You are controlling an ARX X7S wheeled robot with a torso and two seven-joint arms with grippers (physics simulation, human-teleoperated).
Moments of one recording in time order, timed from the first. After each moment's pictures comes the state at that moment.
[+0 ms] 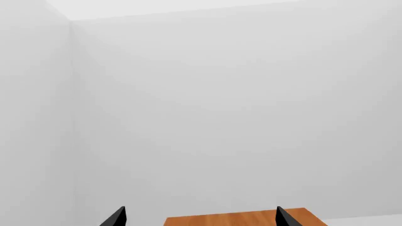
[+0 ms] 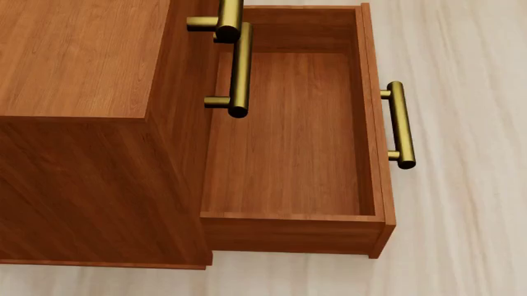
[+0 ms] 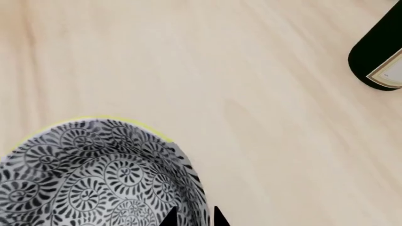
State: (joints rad) left arm -0.93 -0.64 -0.13 0.86 -0.94 -0.92 -0.54; right arm -0.26 0.52 0.72 -0.53 0.84 0.99 0.29
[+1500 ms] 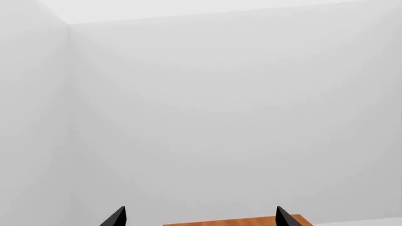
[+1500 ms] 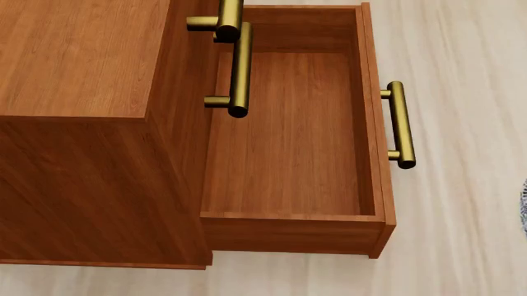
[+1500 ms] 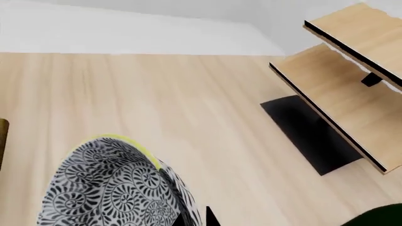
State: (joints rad) left arm -0.98 -0.66 -0.12 0.87 -1.01 -0.93 -0.59; right arm 0.42 0.79 0.60 -0.63 1.20 1.39 0.75
